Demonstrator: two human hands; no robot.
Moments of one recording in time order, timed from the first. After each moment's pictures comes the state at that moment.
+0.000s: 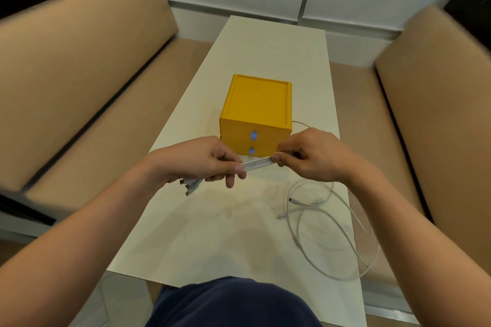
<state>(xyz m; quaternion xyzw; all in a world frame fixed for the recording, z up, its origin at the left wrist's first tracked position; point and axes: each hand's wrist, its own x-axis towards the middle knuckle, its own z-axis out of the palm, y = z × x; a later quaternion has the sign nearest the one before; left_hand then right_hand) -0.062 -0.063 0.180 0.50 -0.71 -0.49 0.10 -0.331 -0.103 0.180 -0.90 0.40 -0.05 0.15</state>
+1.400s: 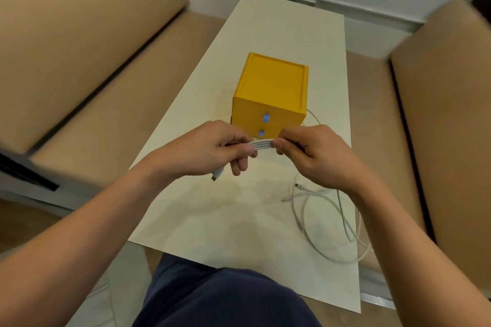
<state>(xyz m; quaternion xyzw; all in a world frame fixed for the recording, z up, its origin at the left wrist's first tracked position) -0.060 -0.023 0.175 0.51 -0.70 -0.45 0.21 -0.302 -0.063 0.177 -0.88 0.42 -0.13 0.18</state>
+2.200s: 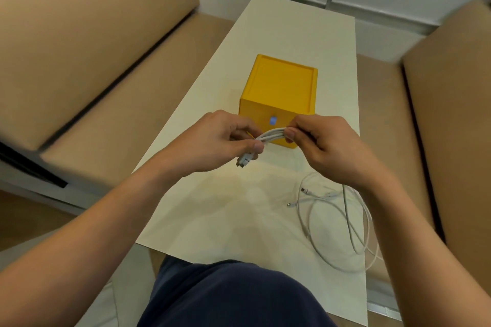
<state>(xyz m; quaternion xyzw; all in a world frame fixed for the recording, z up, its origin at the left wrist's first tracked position) -0.060 -0.031 0.174 0.54 -0.66 -0.43 0.29 -0.298 -0.070 0.189 -0.87 0.41 -0.19 0.19</state>
